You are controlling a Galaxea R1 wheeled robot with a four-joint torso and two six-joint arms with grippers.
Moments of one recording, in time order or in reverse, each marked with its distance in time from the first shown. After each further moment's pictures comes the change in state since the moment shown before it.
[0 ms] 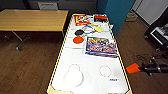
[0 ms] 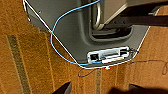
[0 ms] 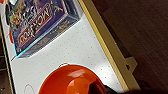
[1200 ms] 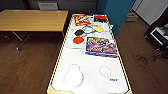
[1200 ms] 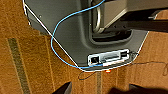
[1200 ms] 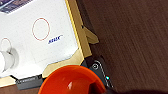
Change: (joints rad) left arm -0.011 0.003 0.005 0.001 0.001 0.003; right arm -0.089 -0.649 0.459 0.045 -0.195 -0.329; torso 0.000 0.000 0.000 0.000
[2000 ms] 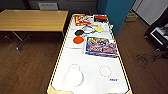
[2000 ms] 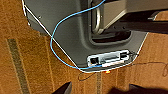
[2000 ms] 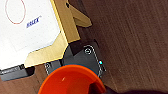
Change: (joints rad) left arm -0.003 -0.001 0.003 0.000 0.000 0.000; right arm -0.218 0.202 -0.211 0.043 0.024 -0.083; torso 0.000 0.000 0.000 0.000
